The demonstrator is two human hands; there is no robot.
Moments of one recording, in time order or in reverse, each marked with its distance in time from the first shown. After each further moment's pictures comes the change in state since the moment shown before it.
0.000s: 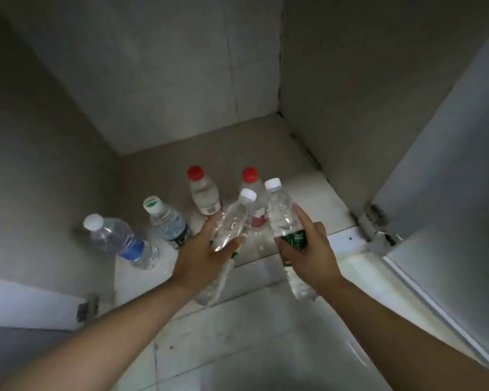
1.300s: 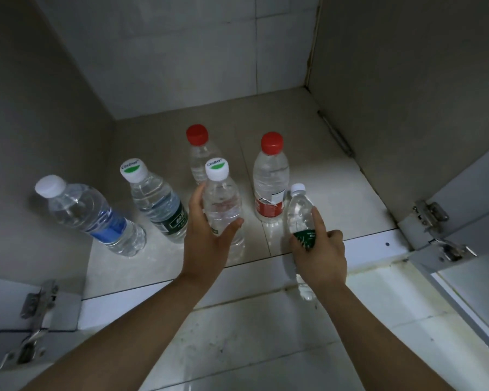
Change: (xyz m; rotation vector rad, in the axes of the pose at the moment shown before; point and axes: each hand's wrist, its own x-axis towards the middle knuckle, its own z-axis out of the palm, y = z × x) left_hand 0.054 -0.082 0.069 -0.447 0.311 0.121; right_hand 0.051 0.092 0.075 -0.330 0.074 0.170
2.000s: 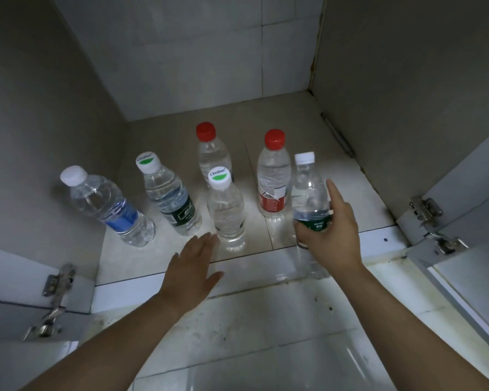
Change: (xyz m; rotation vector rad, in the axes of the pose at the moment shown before) left_hand -0.049 -0.042 -0.050 0.997 -0.513 -0.045; right_hand -0.001 -0.012 -0.039 0.319 0.062 -0.211
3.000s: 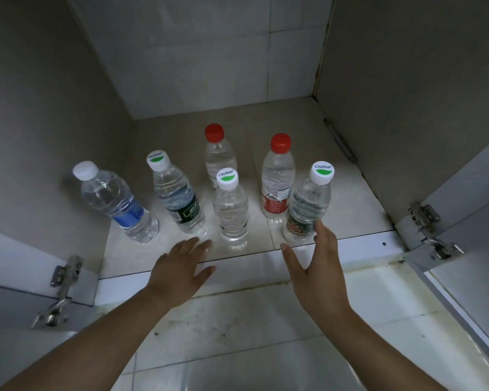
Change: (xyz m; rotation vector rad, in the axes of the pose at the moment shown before) left_hand -0.007 -0.022 -0.014 0.083 -0.065 -0.036; right_hand -0.068 -0.026 0.009 -0.038 -0.070 -0.051
